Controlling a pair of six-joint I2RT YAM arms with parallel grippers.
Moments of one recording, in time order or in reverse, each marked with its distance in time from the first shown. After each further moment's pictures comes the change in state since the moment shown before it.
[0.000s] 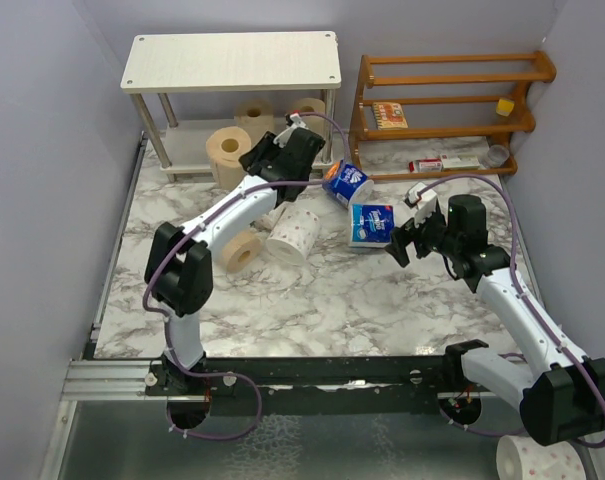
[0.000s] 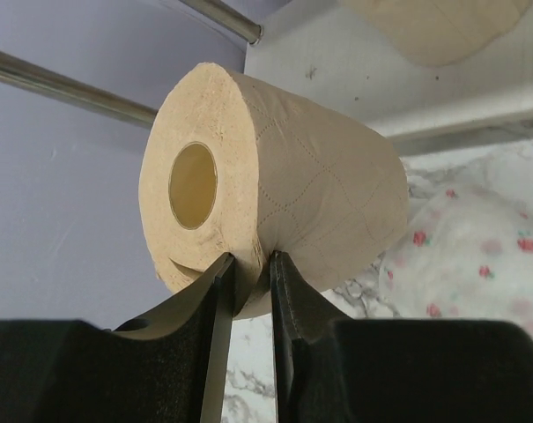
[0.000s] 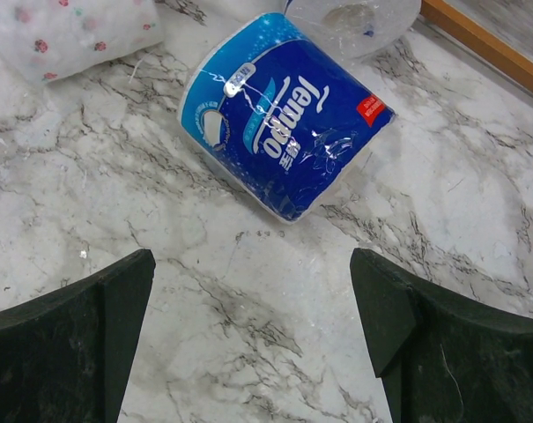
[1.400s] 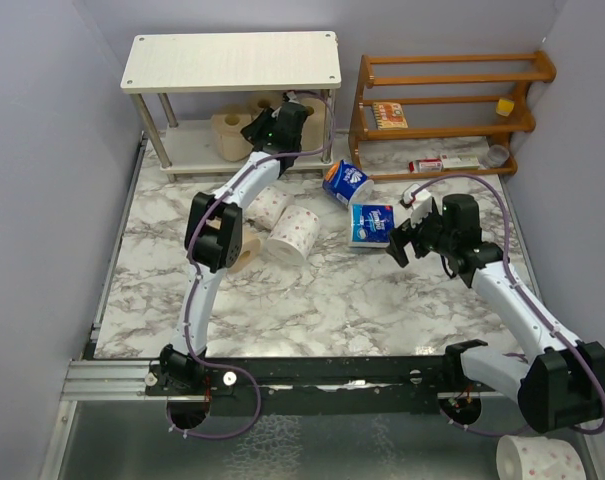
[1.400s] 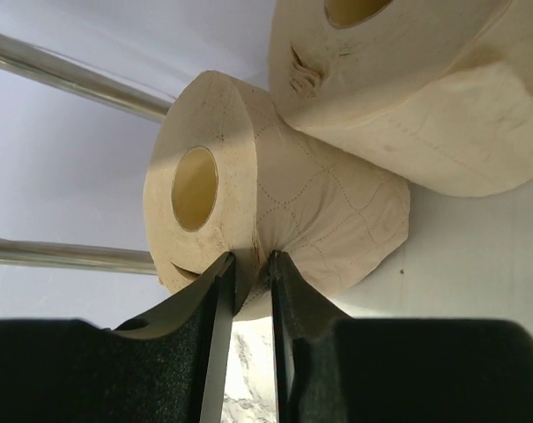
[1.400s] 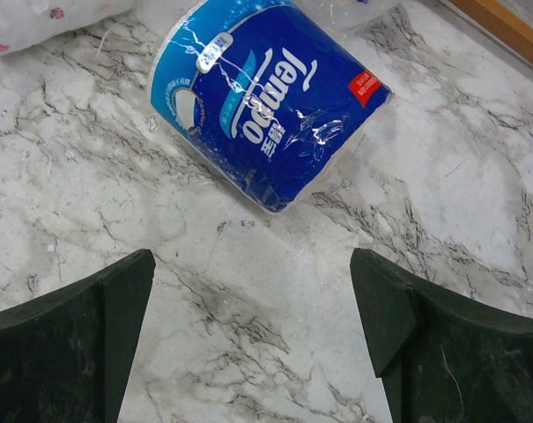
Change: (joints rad) left arm 0.227 0.542 0.495 0.327 0.141 0.314; right arm -0.001 0.069 -0.010 0.022 0.042 -0.036
